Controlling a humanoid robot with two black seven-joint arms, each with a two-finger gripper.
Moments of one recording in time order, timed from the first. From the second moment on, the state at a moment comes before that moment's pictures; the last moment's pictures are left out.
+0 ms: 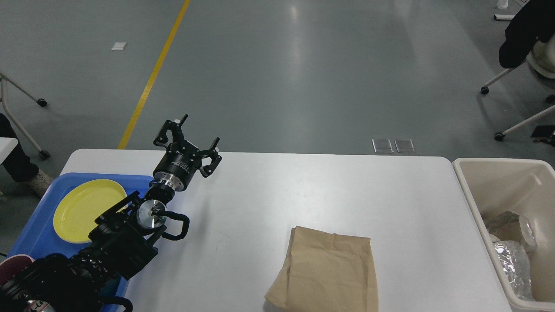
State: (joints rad) left arm -0.76 0.00 -0.83 -0.30 -0.10 -0.55 -0.28; right arm 1.47 -0.70 -1.31 0.64 -0.09 0.26 0.13
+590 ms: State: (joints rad) left arm -0.76 0.00 -0.83 -0.30 -0.10 -0.55 -0.28; right arm 2.02 -0.46 -1.32 0.97 -0.36 0.88 0.13
